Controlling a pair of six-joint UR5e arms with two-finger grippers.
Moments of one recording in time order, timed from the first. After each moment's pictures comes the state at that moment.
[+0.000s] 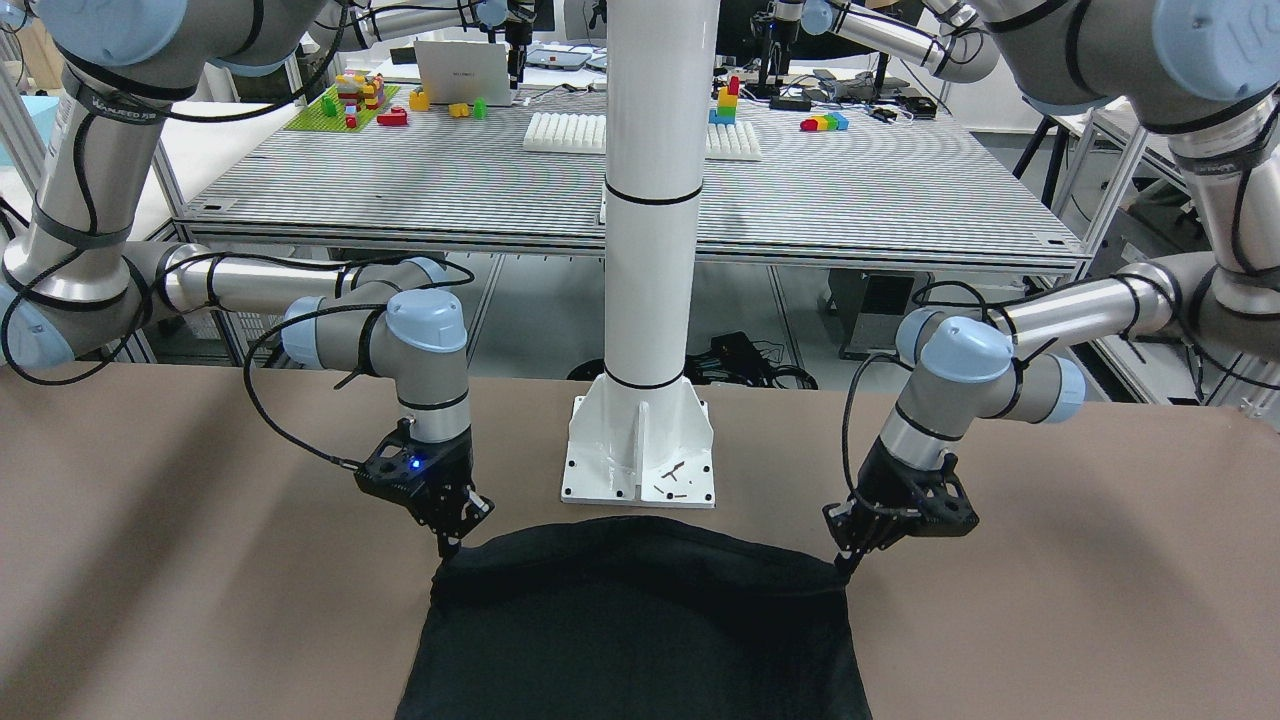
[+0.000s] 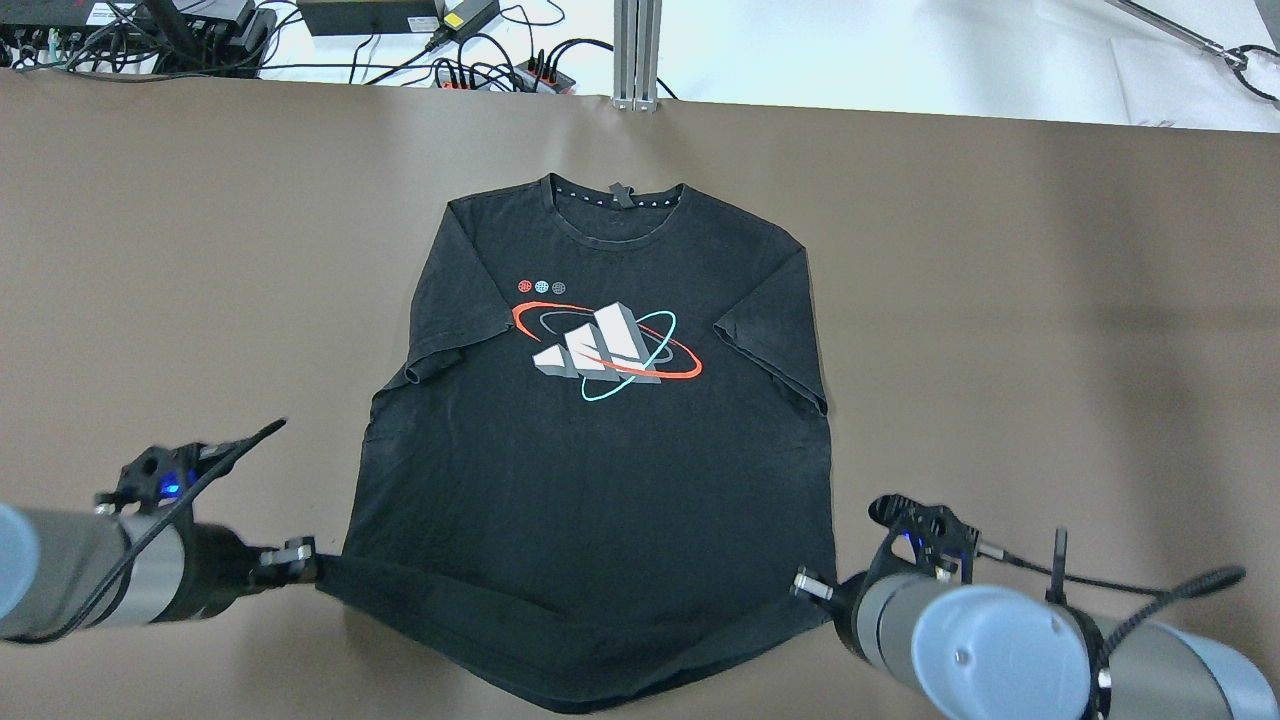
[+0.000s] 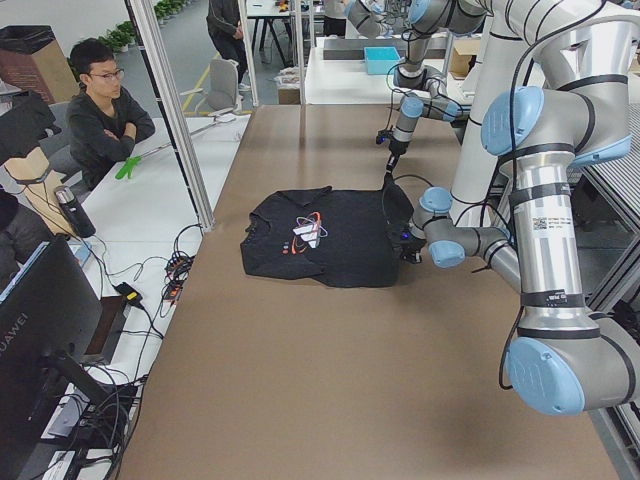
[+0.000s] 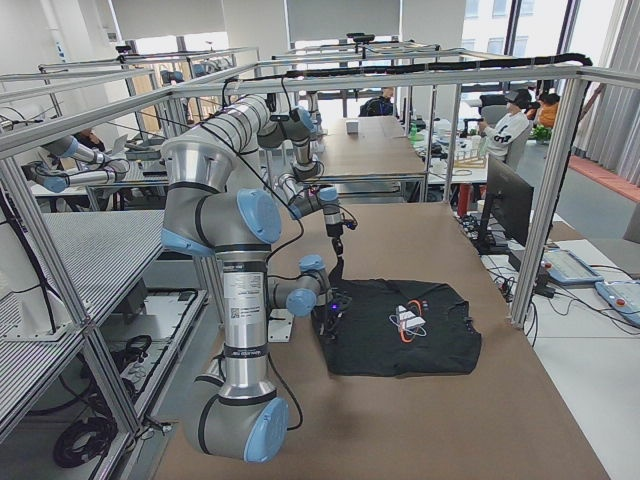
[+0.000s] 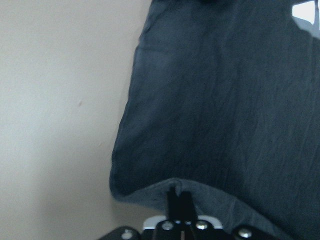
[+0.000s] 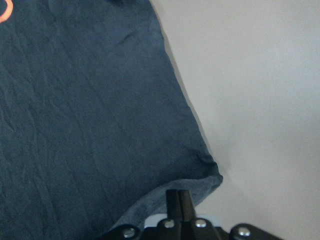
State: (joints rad) left arm -0.48 -1.63 -2.20 -1.89 -1.78 -1.58; right arm 0.36 -1.35 2.22 -1.63 1.59 1.73
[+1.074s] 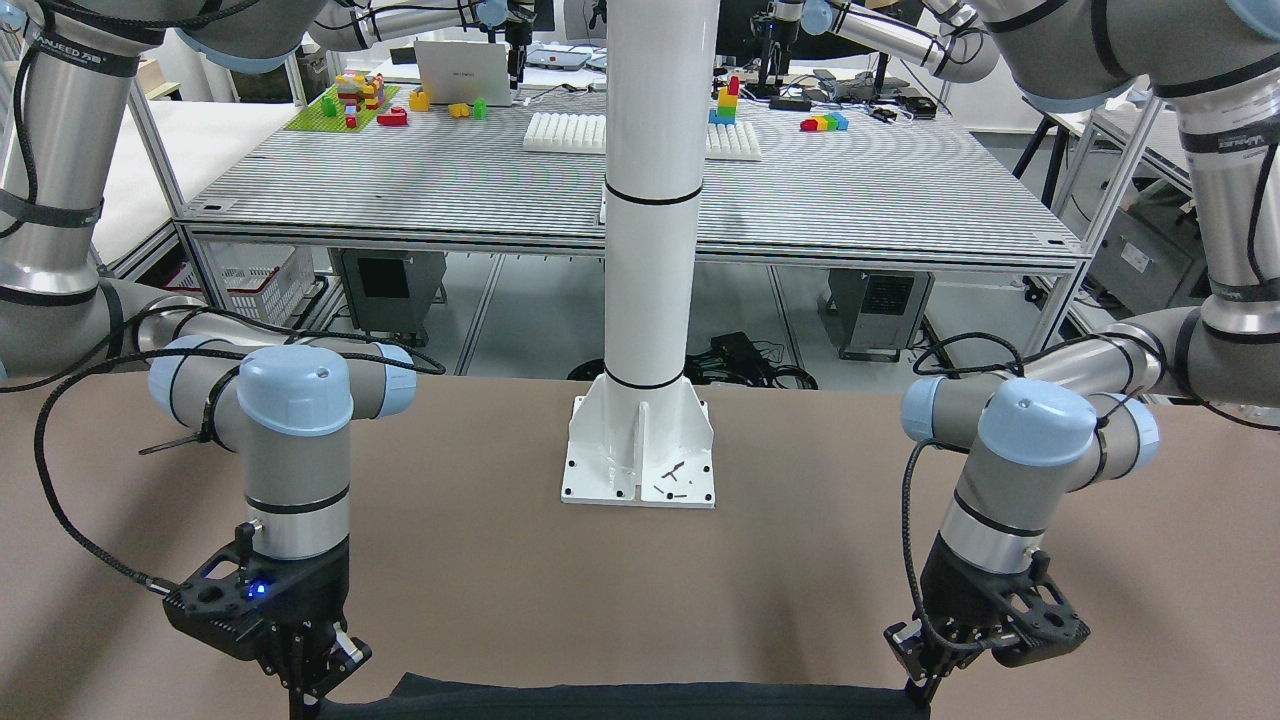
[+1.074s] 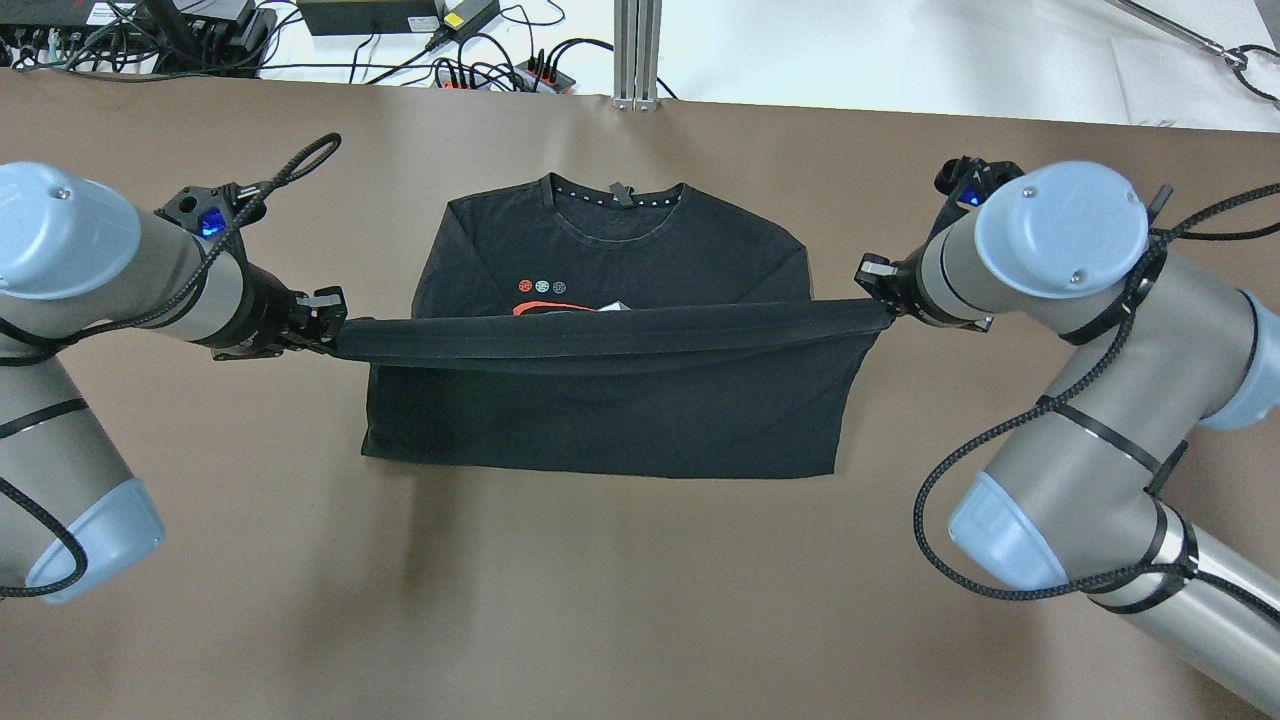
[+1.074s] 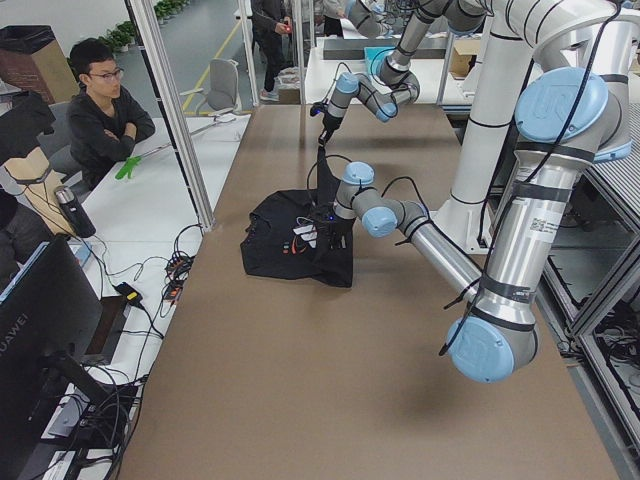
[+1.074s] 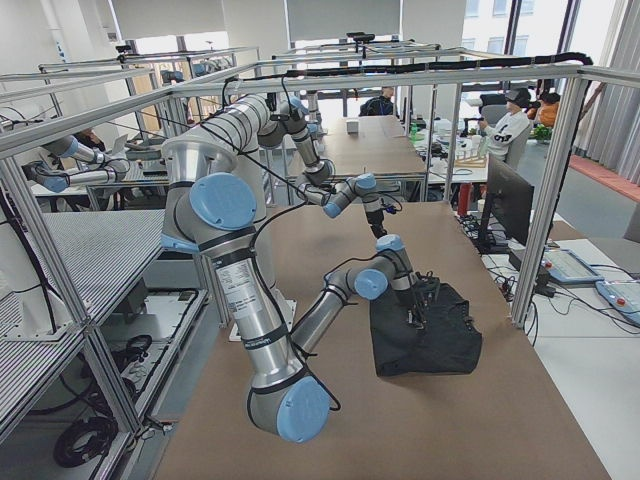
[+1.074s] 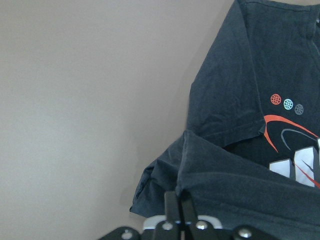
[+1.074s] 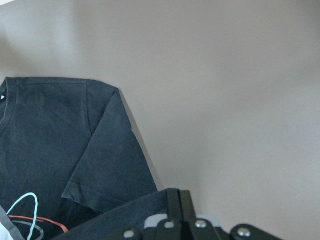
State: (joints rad) left arm -0.83 -1.90 -2.01 -1.68 -1.94 -1.42; right arm 0.86 -1.07 1.93 -1.66 1.75 1.36
